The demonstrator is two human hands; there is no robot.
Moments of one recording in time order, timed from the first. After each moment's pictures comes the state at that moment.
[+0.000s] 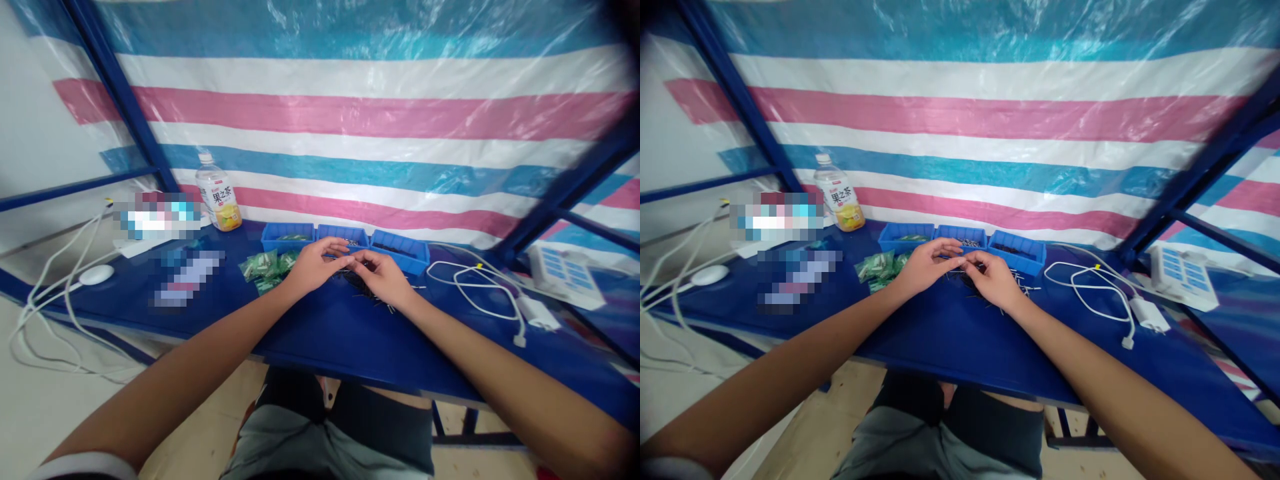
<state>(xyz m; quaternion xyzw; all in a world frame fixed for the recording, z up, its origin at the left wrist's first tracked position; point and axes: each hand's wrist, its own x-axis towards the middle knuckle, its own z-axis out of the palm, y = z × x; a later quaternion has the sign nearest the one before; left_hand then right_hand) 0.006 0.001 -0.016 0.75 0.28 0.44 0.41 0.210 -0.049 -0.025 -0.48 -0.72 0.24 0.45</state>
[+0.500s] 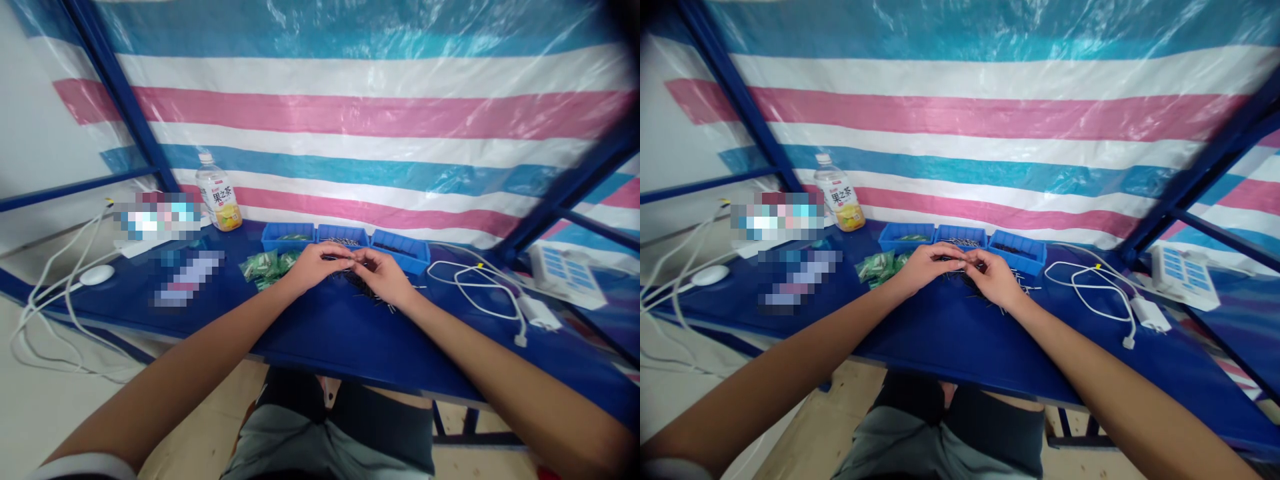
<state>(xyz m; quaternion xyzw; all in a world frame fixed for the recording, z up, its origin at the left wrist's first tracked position) 0.003 0.009 -0.017 0.76 0.24 0.42 0.43 0.213 -0.046 -0.029 -0.45 -0.71 0.28 0.47</state>
